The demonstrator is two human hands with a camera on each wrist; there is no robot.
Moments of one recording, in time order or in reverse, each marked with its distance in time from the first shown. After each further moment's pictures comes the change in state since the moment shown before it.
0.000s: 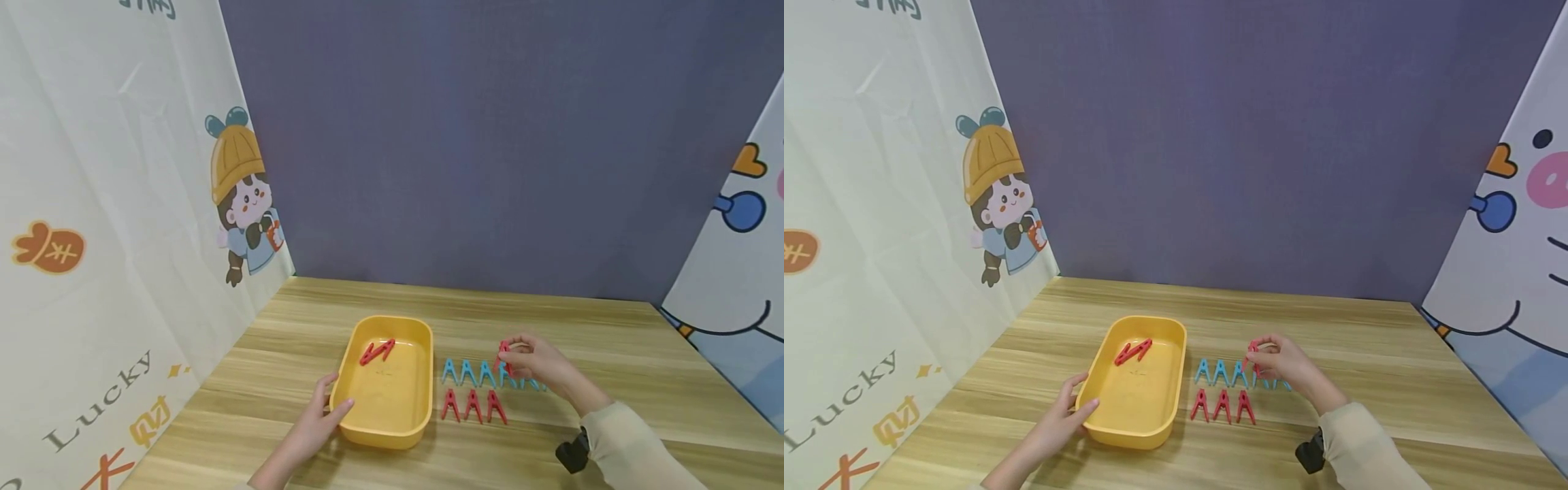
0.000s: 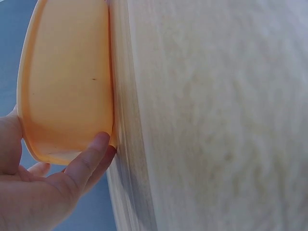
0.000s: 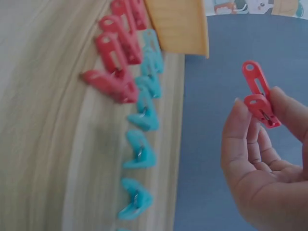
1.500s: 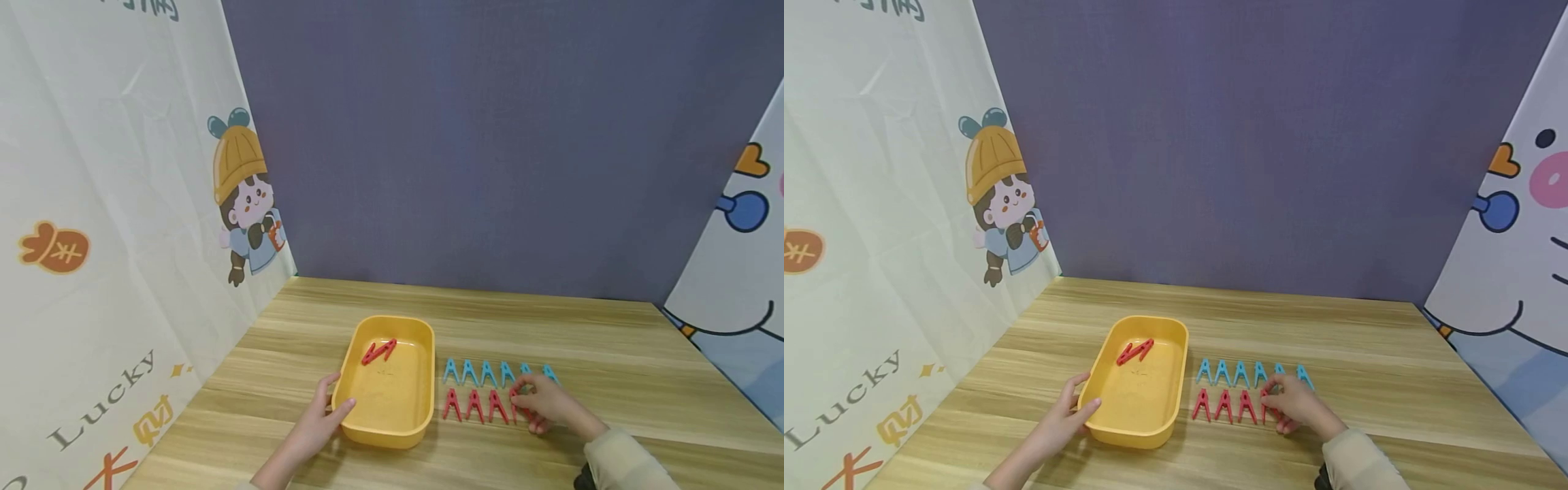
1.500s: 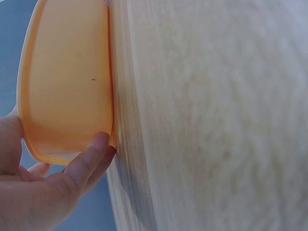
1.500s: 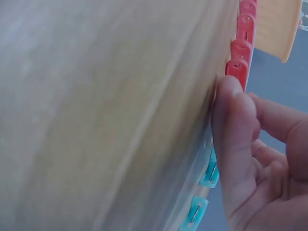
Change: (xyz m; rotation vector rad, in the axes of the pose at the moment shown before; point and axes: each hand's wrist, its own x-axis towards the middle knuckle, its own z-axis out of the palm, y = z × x) left_hand 0.000 0.000 0.000 0.000 -0.010 0.000; right_hand -0.022 0.051 0.012 -0.319 0.015 0.150
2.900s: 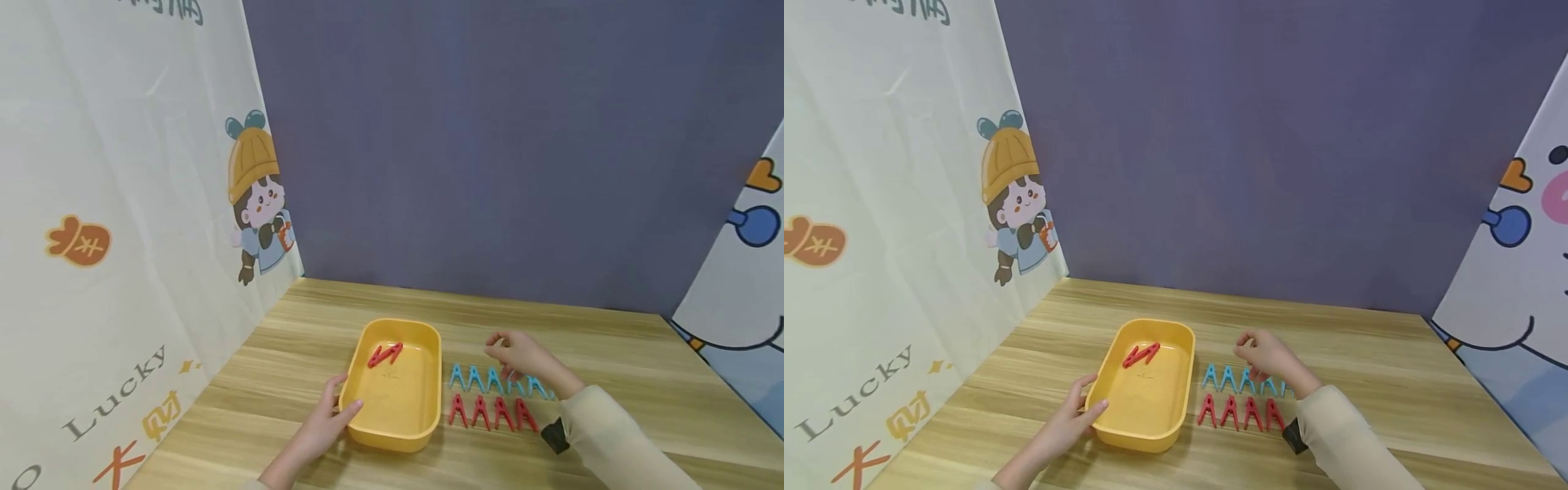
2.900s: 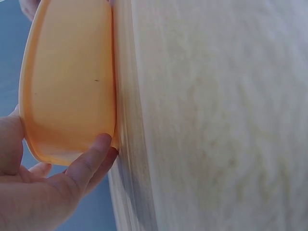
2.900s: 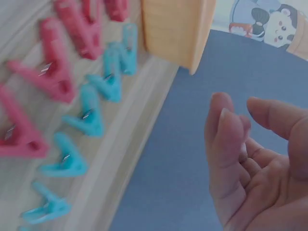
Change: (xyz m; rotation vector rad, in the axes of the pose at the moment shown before) left_hand 0.001 -0.005 -0.001 -0.020 -0.009 0.030; right_hand 0.028 -0.095 -0.007 -0.120 0.053 -0.162
